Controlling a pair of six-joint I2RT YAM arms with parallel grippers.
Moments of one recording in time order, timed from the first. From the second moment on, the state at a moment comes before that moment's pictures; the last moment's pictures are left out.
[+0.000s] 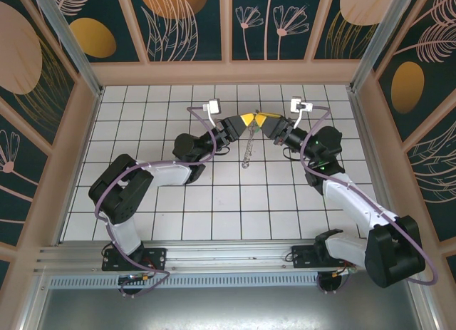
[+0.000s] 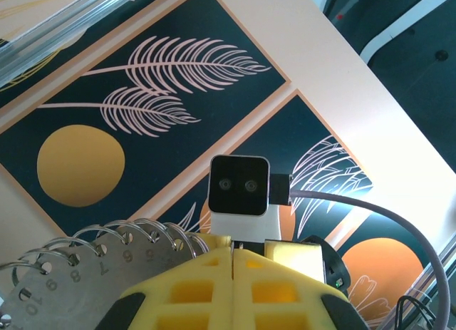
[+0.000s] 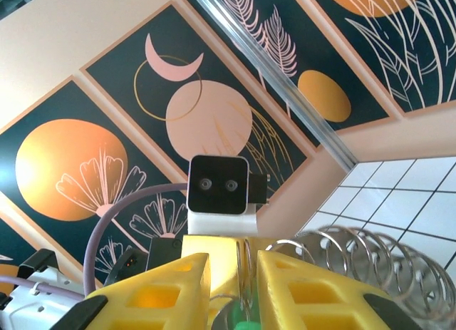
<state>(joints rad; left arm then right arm) -0.72 1.80 0.93 1.45 0.47 -1.27 0.37 1.15 0.67 0.77 -0.69 0.92</state>
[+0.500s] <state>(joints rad) -0.72 1.80 0.93 1.46 0.47 -1.27 0.37 1.15 0.67 0.77 -0.71 0.94</state>
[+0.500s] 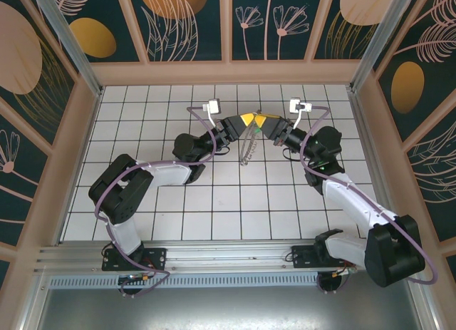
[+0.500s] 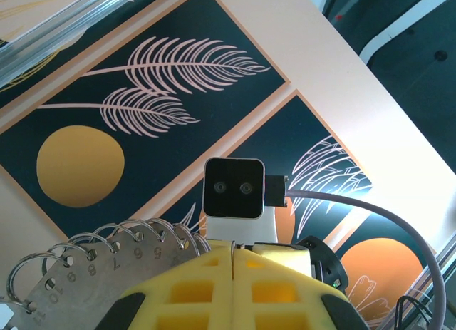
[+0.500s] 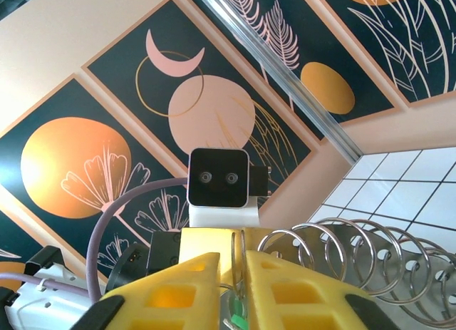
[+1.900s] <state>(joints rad) -0.55 1.54 1.22 0.39 0.67 -0.42 0.30 1.31 1.02 0.03 -0.93 0.20</state>
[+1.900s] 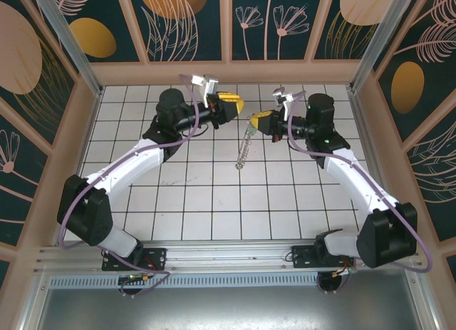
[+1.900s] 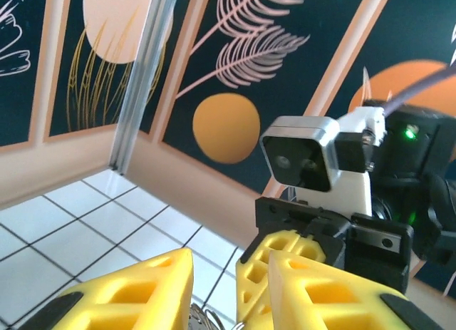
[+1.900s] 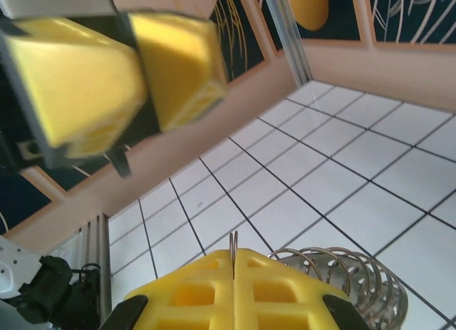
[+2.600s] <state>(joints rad) -0.45 1.86 1.49 0.01 1.04 -0.18 0.22 1.53 1.17 -0.06 -1.10 0.07</state>
